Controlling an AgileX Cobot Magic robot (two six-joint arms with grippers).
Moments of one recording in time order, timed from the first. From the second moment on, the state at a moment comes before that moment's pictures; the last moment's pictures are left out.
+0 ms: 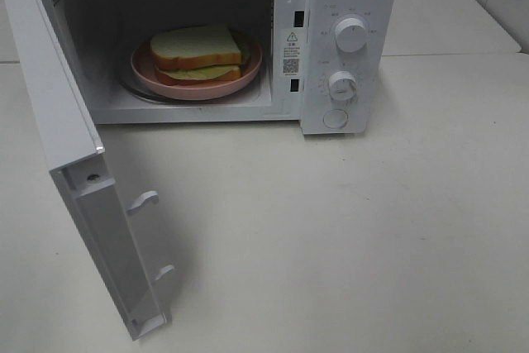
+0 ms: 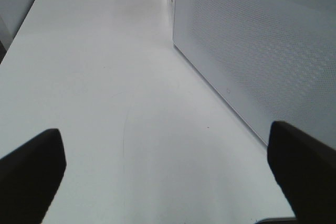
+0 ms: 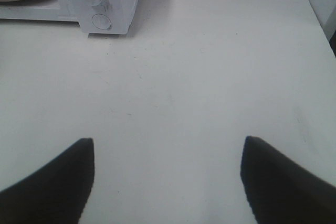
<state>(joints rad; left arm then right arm) 0.00 0.00 -0.50 -0.07 1.04 0.02 0.16 0.00 -0.51 -0.07 1.05 0.09</state>
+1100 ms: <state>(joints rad) 0.00 0.11 -0.52 -0.06 0.90 0.02 0.16 0.00 -0.51 -0.07 1.05 0.09</state>
